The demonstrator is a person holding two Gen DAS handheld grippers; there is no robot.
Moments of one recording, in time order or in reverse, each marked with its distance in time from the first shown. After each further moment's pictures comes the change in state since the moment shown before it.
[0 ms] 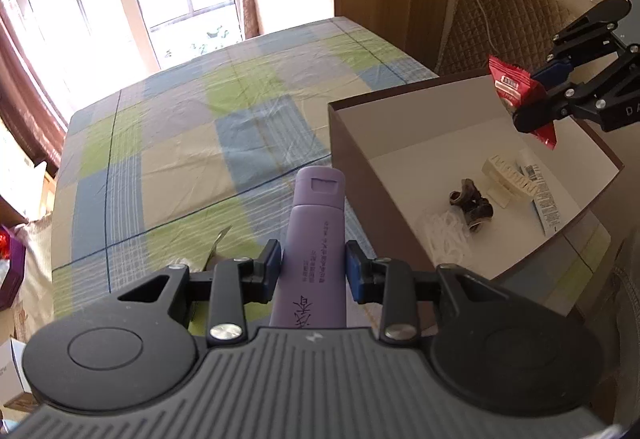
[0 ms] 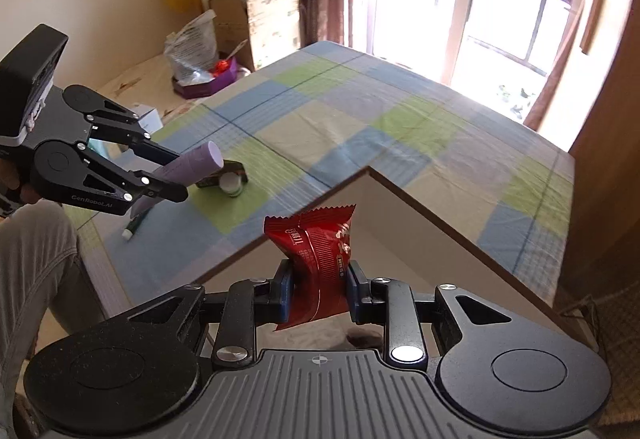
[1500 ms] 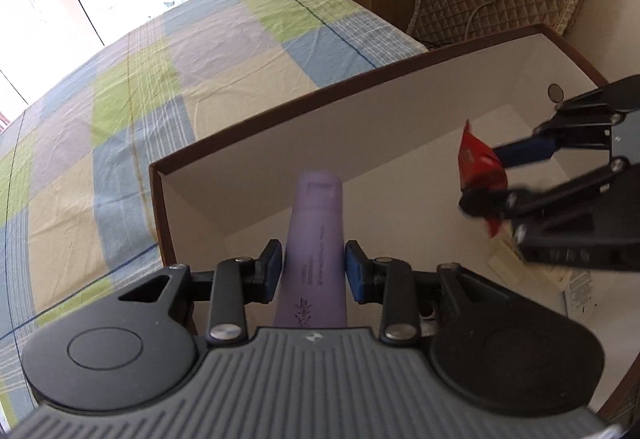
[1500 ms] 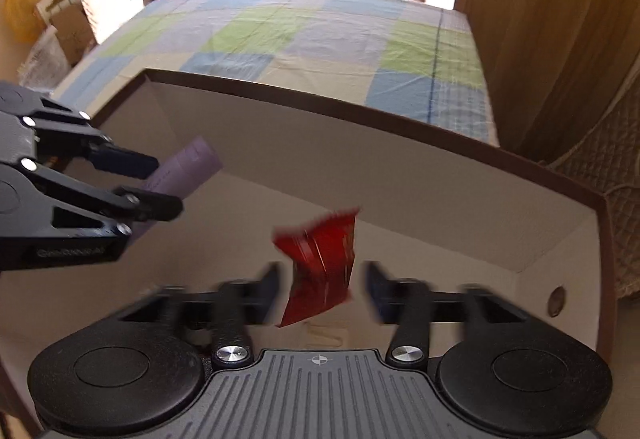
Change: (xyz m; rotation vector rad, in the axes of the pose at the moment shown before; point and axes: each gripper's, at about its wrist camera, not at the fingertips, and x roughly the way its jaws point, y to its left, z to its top) left arm 0.178 -0.092 0.086 0.071 0.158 -0.025; right arm 0.093 -0.102 -0.063 0.332 0.094 -0.259
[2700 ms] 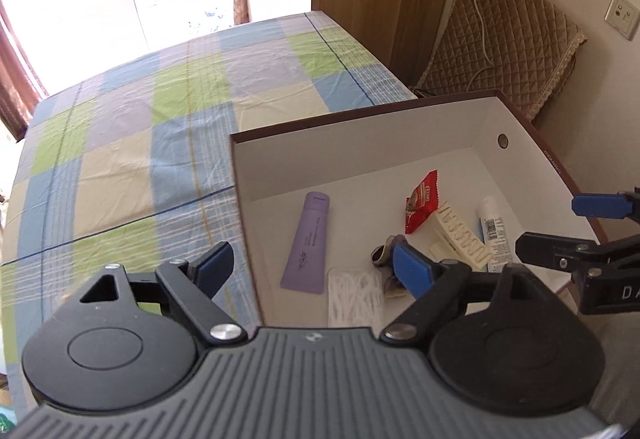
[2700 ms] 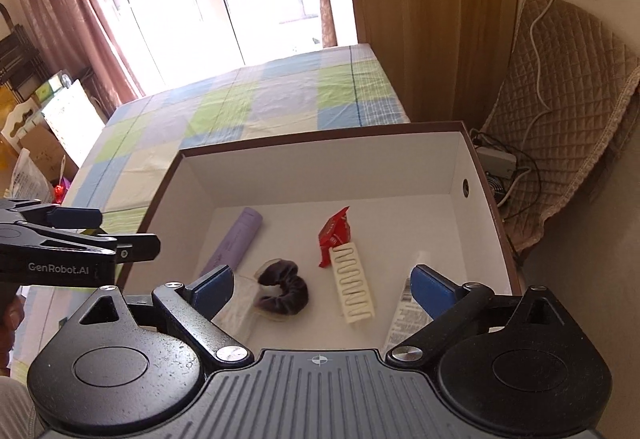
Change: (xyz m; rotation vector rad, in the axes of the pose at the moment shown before) left arm -0.130 0.000 -0.048 -0.187 -0.102 0.017; right arm -0.149 0.043 -0.050 0.349 -0.143 -0.059
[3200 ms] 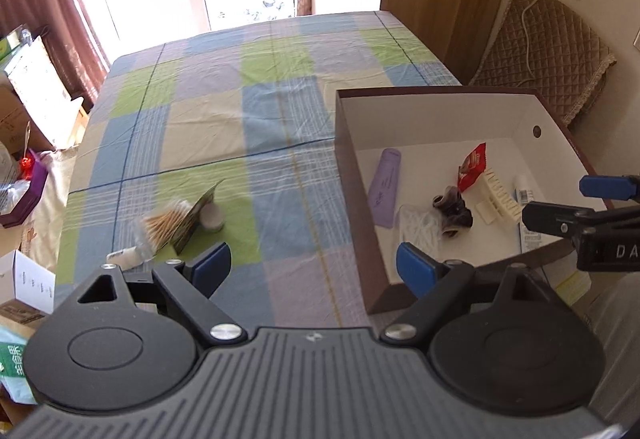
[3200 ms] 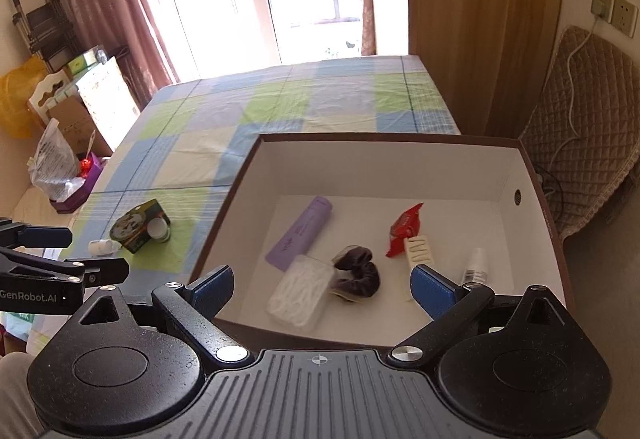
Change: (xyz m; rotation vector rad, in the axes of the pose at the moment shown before) left arm -0.079 0.057 -0.062 -0.121 0.007 0.102; right arm -0.018 0.079 -0.020 -0.106 -0.003 0.035
